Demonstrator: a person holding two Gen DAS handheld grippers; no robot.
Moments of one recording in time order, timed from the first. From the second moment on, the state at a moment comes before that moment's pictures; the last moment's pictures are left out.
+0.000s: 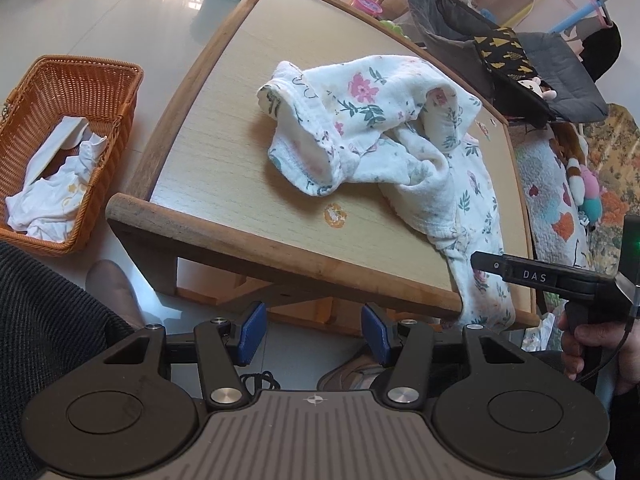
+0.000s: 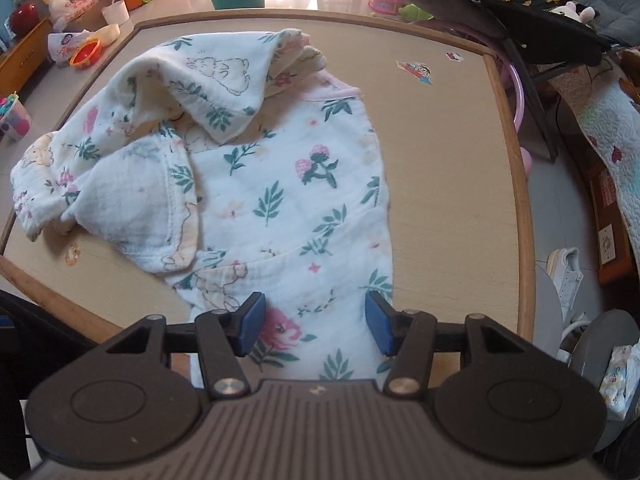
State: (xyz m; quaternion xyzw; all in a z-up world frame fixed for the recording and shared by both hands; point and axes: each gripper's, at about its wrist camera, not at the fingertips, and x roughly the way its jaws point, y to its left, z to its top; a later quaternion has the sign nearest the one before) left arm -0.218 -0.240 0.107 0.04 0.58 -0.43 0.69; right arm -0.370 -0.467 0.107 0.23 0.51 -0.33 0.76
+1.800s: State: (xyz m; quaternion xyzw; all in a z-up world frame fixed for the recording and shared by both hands) left arm -0.218 -0.251 0.102 0.06 0.60 -0.43 0.67; right arm -0.354 -0.600 0.110 0.19 0.58 -0.28 0.74
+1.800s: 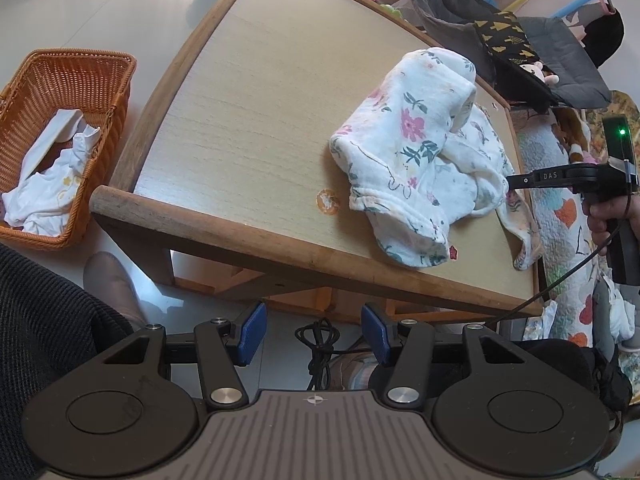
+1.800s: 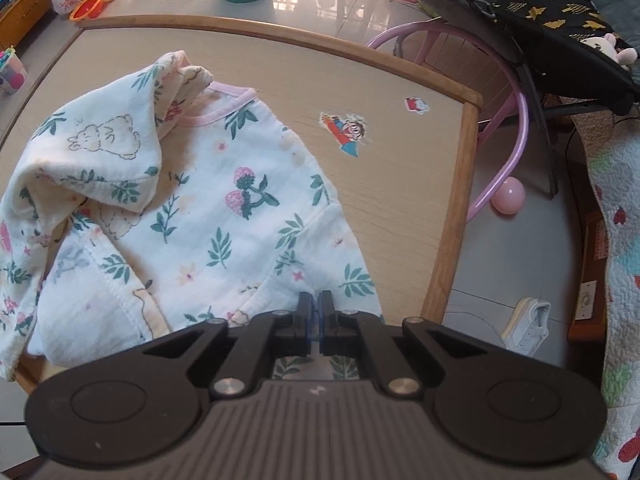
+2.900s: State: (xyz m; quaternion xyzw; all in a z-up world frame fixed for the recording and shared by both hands) left arm -0.243 -0.250 0.142 0.08 0.57 -0.46 0.68; right arm -0.443 -0.429 0.127 0.23 0.54 -0.36 0.73
